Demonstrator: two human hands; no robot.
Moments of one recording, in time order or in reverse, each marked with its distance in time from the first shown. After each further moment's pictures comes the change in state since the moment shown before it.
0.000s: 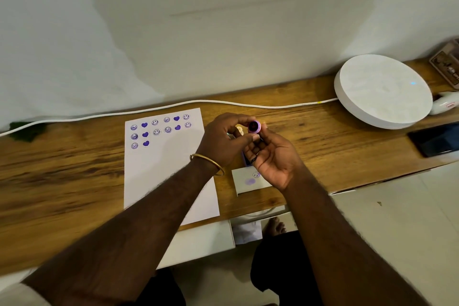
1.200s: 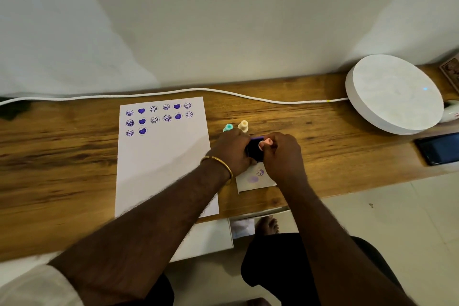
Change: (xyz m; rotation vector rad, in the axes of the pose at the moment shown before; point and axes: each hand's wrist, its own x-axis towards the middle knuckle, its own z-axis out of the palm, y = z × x) left_hand -0.004 -0.042 0.032 0.543 -0.371 -0.157; right_hand 0.024 0.012 -0.035 -1.782 0.431 -0.592
